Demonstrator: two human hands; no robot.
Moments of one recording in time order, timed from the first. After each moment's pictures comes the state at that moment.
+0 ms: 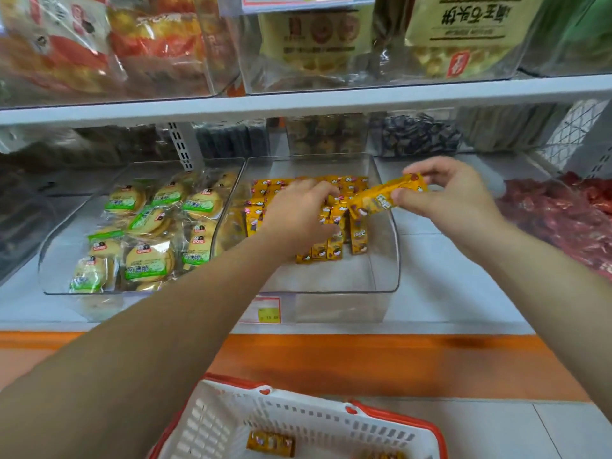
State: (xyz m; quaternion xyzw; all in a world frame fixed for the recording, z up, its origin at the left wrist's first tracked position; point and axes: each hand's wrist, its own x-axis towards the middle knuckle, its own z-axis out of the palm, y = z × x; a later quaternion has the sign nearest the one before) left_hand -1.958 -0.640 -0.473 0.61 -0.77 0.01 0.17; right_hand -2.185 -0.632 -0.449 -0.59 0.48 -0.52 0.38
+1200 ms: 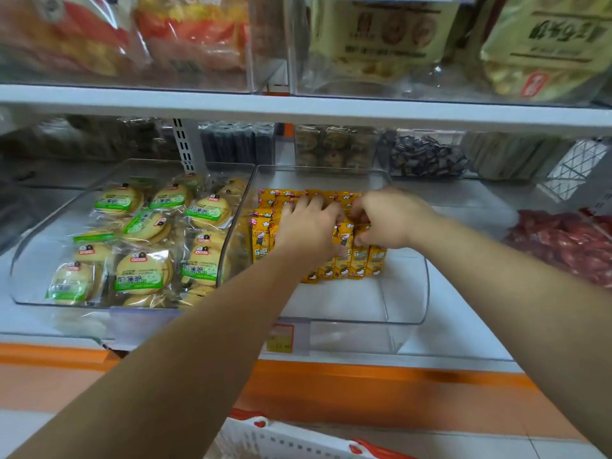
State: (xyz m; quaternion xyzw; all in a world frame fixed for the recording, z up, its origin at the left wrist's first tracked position) left_hand -1.948 -0.669 -0.502 0.64 -0.75 0.05 0.14; right_hand -2.104 -0.688 -0.441 -0.86 0.52 0.02 -0.04
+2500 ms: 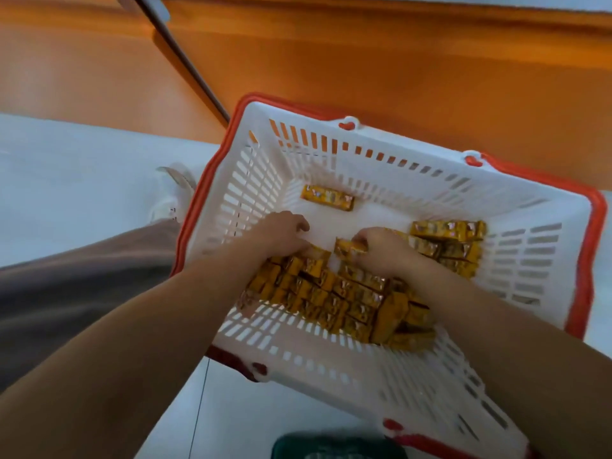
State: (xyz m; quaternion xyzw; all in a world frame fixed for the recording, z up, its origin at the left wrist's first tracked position) left_hand -1.830 -0.371 -0.847 0.68 -0.57 -0.42 -0.17; right_hand -2.058 -0.400 -0.860 -0.73 0.50 0.18 0.42
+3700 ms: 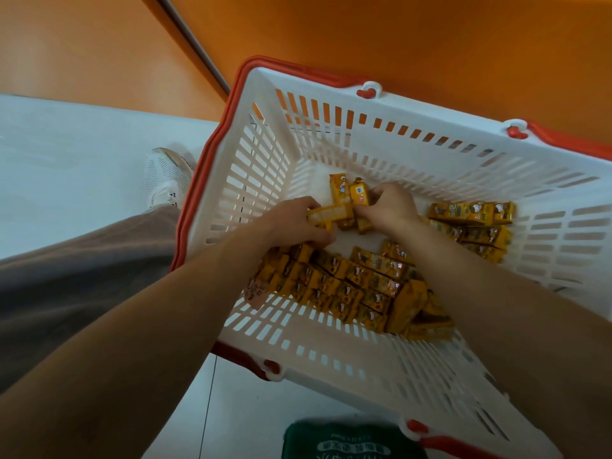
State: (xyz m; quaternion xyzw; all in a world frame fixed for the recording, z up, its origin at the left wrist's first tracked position) left_hand -1.827 -0.366 -0.850 0.69 -0.51 -0.52 -0.06; right_hand -2.028 -0.425 -0.892 -0.59 0.65 0.00 0.47
